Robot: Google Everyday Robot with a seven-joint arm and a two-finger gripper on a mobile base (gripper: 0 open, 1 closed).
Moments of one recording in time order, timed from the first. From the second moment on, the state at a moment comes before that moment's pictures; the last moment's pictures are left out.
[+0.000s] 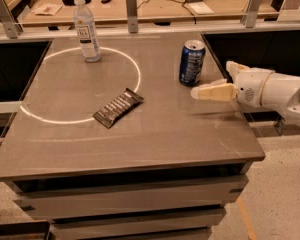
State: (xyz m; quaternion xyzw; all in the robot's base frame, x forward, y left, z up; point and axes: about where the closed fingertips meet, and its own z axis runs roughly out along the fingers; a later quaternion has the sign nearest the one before) arm 0.619 -0.182 0.871 -0.30 0.72 0.25 0.57
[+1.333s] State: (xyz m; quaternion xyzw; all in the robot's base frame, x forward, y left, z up) arm 0.674 -0.109 0.875 -0.36 0.69 0.29 0.56
